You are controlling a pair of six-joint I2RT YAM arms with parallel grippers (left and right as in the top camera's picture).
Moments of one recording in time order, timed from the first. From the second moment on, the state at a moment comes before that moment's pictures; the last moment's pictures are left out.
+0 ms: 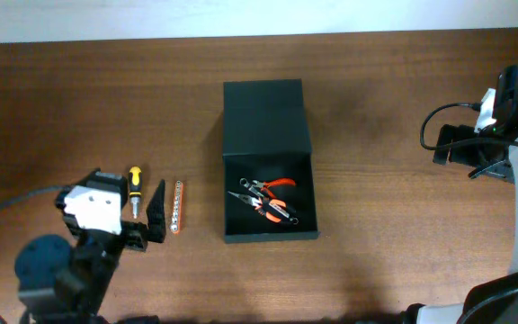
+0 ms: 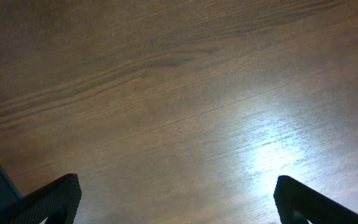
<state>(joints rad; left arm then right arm) 0.08 0.54 0.90 -0.65 0.24 0.14 -0.30 1.58 1.53 -1.31 0.06 0.05</state>
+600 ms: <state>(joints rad) 0.09 1.38 1.34 -1.21 0.16 0.17 -0.30 1.58 1.53 -1.31 0.06 0.05</state>
